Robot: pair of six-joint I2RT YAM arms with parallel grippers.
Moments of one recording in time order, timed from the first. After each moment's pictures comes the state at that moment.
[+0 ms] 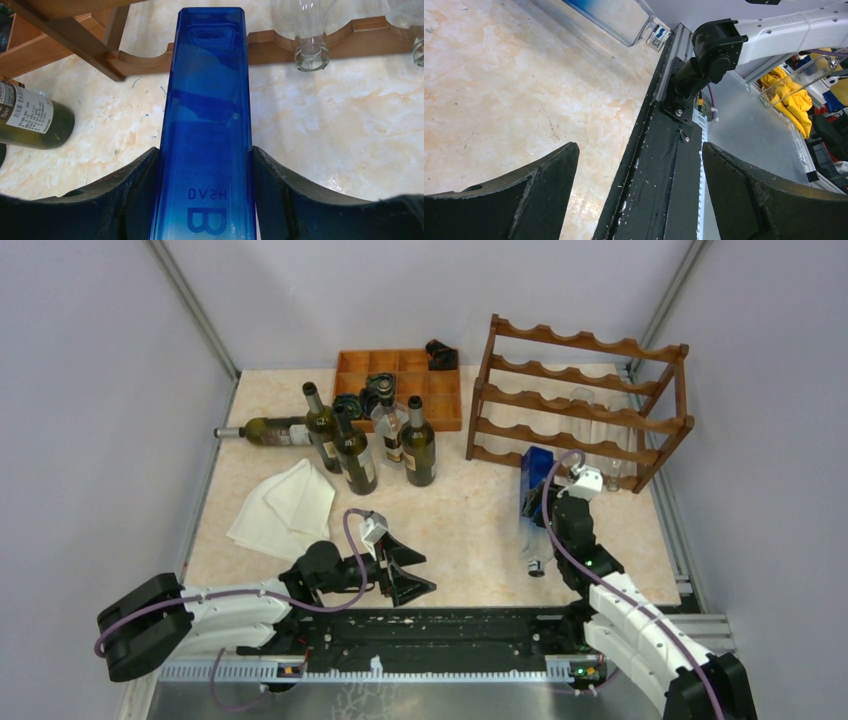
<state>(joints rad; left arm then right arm) -1.04 1.01 0.10 0.89 0.28 -0.56 0.39 0.70 0.25 0.09 0.39 0.49</state>
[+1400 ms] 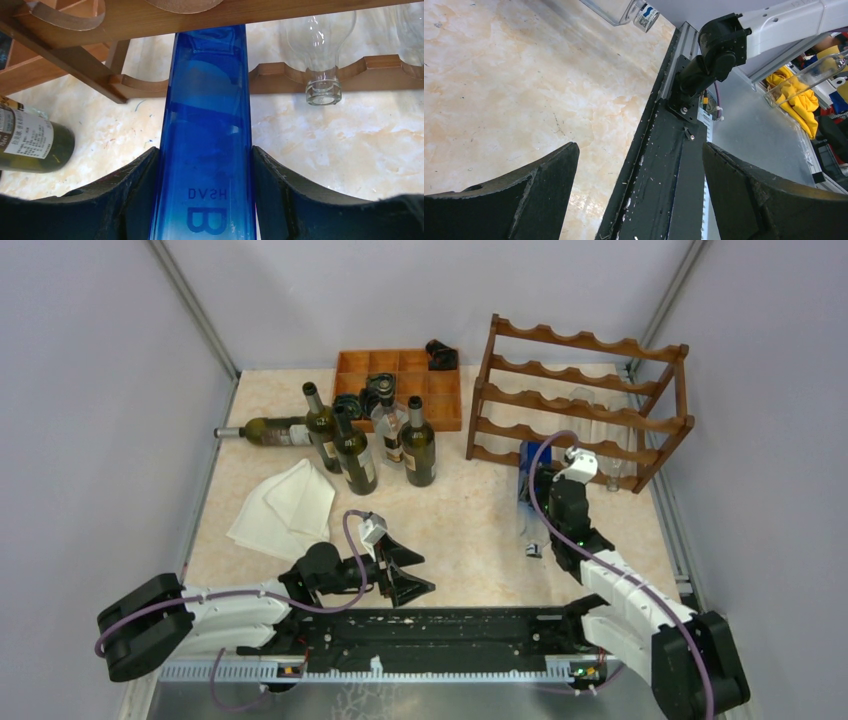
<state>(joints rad) -1.04 1.01 0.08 0.90 0.26 -0.55 0.34 0.90 0.32 0.27 0.35 0.44</state>
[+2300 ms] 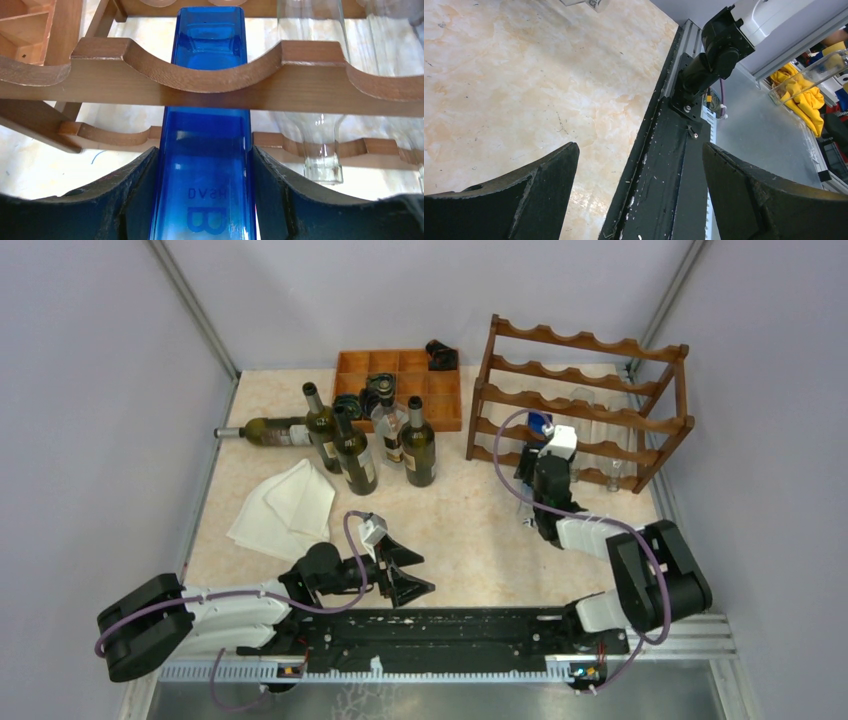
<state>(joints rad) -1.04 1.01 0.08 0.89 0.26 -0.53 0.31 1.36 0.44 0.63 0.43 0.22</state>
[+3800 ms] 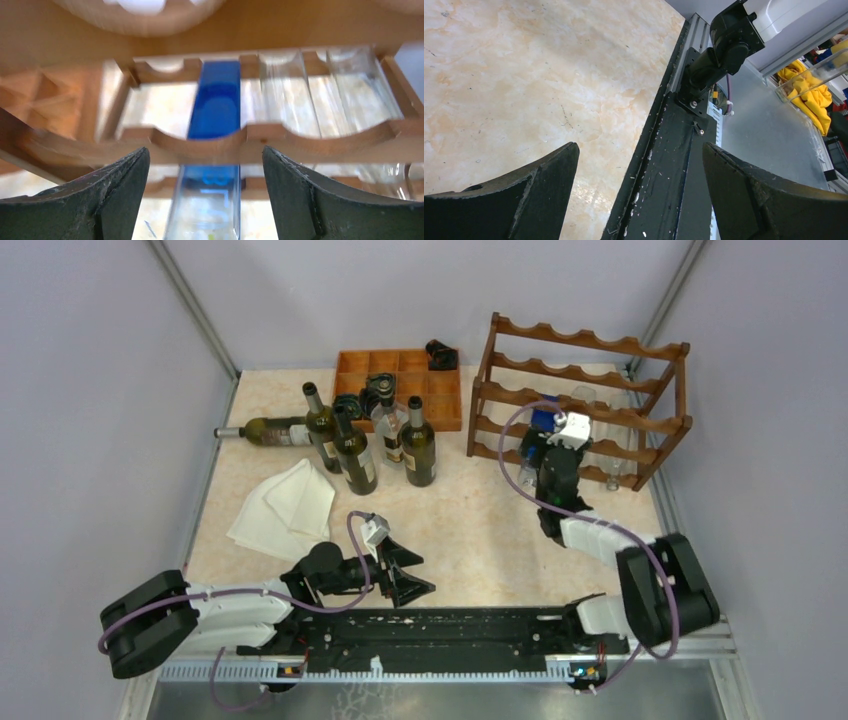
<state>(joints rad) -1.04 1.04 0.08 0.89 0.25 -0.53 0.31 1.38 0.50 0.76 0.52 0.16</state>
